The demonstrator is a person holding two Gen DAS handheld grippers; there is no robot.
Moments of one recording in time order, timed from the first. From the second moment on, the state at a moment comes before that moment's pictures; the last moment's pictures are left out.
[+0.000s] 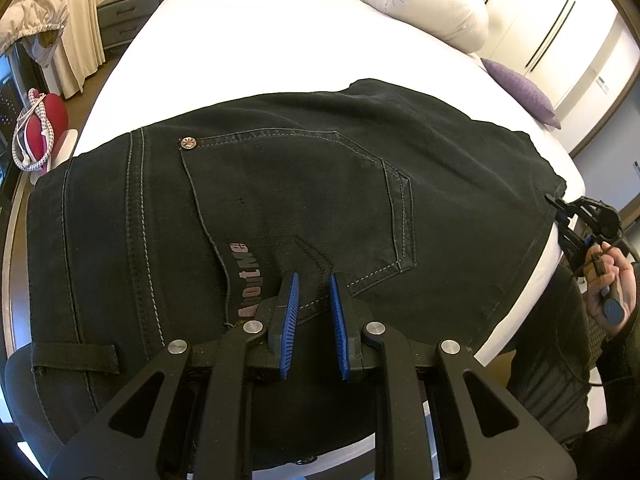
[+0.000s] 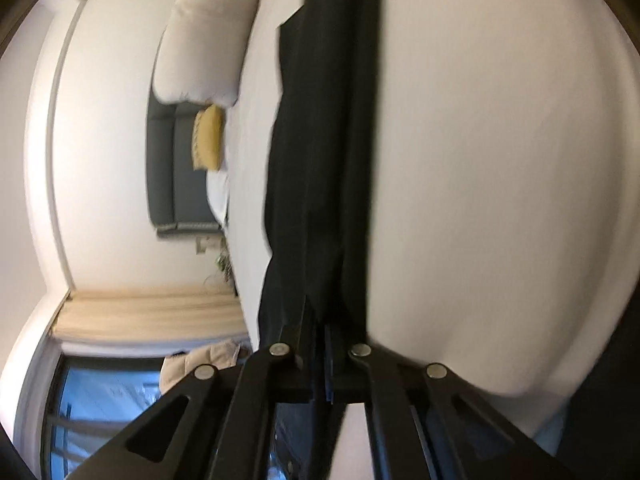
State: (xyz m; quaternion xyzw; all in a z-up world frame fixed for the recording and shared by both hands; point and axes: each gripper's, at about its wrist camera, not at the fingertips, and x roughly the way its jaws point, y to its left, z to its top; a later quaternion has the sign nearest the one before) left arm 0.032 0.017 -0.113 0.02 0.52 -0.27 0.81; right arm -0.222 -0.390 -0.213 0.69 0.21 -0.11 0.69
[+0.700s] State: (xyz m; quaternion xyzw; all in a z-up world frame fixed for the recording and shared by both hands) left arm 0.032 0.014 -0.114 0.02 0.52 -0.27 0.81; right arm -0.243 -0.454 -0.209 0.70 0.14 -0.17 0.68
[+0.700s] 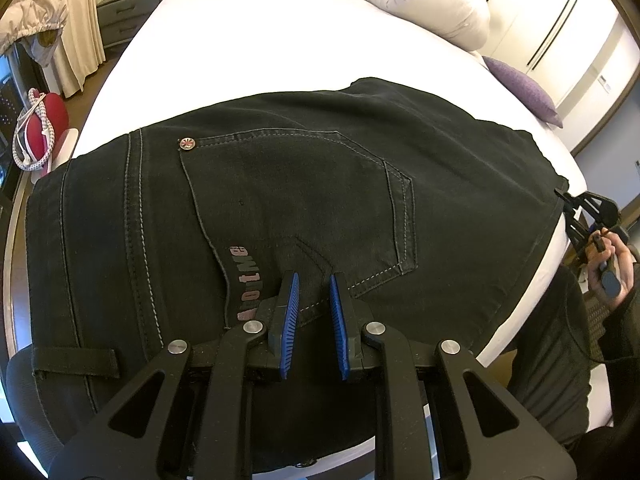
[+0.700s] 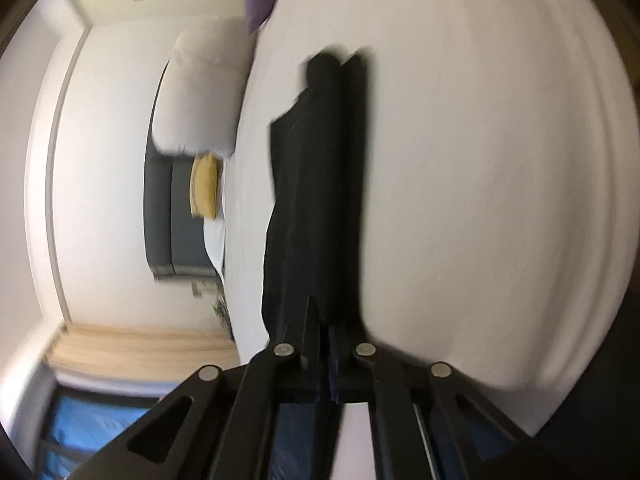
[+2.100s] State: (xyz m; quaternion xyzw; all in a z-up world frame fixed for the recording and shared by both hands) left arm 0.075 -0.003 -0.096 0.00 0.47 -0.24 0.85; right arm 0.019 -0.322 -0.158 0.53 0.37 0.02 0.76
